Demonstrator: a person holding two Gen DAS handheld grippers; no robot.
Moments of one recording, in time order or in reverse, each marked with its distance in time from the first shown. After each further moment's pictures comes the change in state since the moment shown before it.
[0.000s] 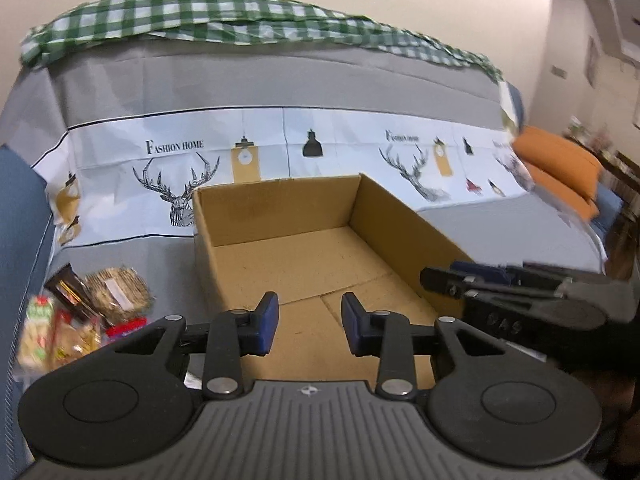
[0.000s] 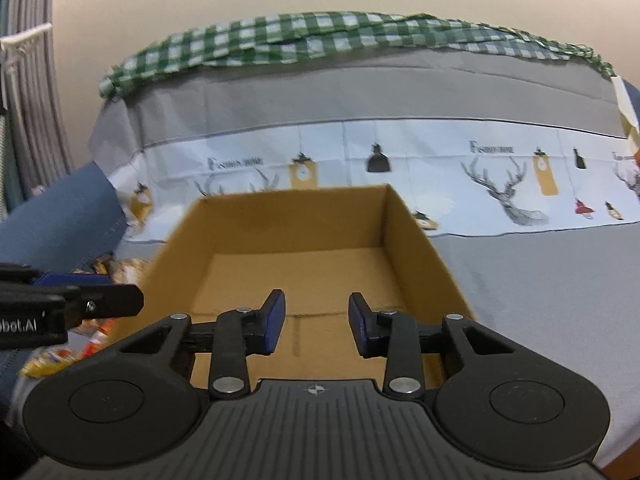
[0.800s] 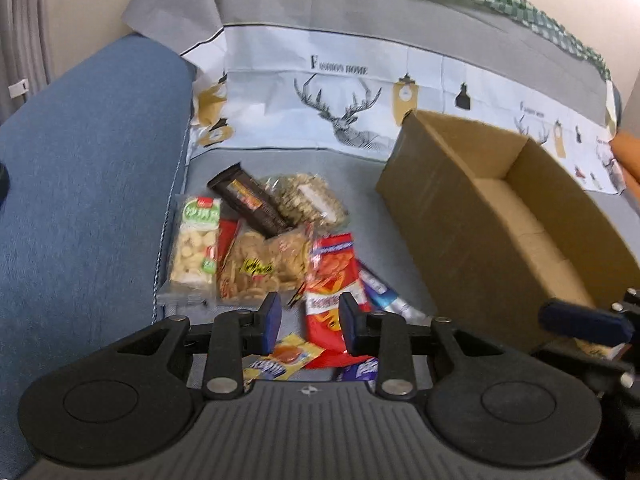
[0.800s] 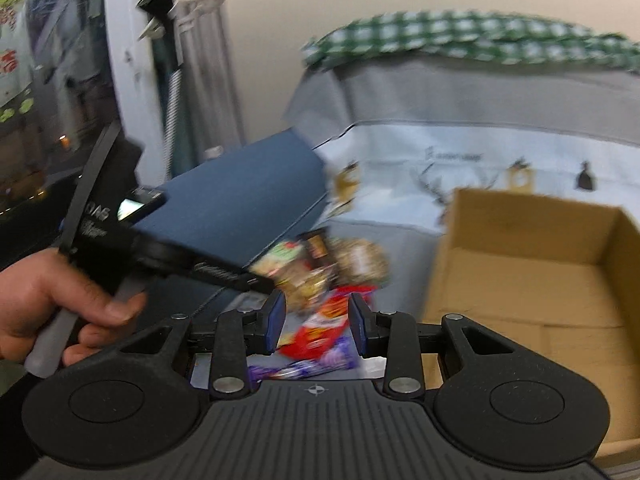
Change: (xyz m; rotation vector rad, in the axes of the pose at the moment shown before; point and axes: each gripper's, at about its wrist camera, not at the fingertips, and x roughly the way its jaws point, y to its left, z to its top) left arm 0.003 0.181 -0.063 -0.184 0.173 0.230; right arm -0.003 0.163 -0.020 -0.165 0.074 0.463
